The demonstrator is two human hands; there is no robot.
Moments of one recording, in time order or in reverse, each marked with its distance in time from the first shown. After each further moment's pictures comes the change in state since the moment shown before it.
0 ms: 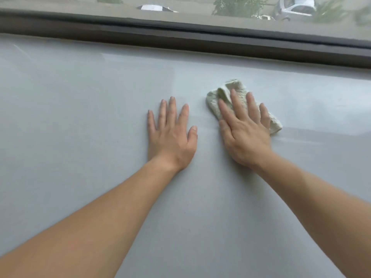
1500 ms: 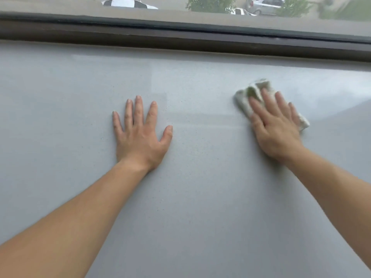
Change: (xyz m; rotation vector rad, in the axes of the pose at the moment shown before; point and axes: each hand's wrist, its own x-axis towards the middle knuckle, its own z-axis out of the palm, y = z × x) left_hand 0.003 0.005 0.002 0.087 -0.005 -0.002; right_hand -0.034 0.130 -0.026 -0.012 -0.010 0.213
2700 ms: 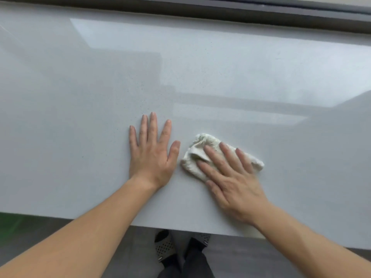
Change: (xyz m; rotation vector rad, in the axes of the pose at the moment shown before) left_hand -0.177 0.058 0.028 -0.057 -0.025 0.042; right_hand -0.235 -0.014 0.048 -0.097 -0.059 -0.535
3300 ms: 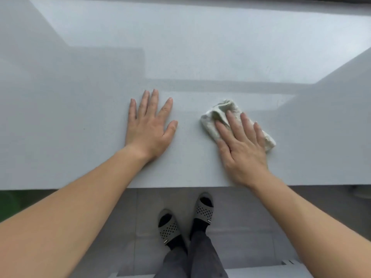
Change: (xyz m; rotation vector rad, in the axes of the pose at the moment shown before) left_hand -0.018 -0.029 -0.001 0.066 -0.036 0.200; right_hand -0.027 -0.037 0.011 0.075 0.044 0.448
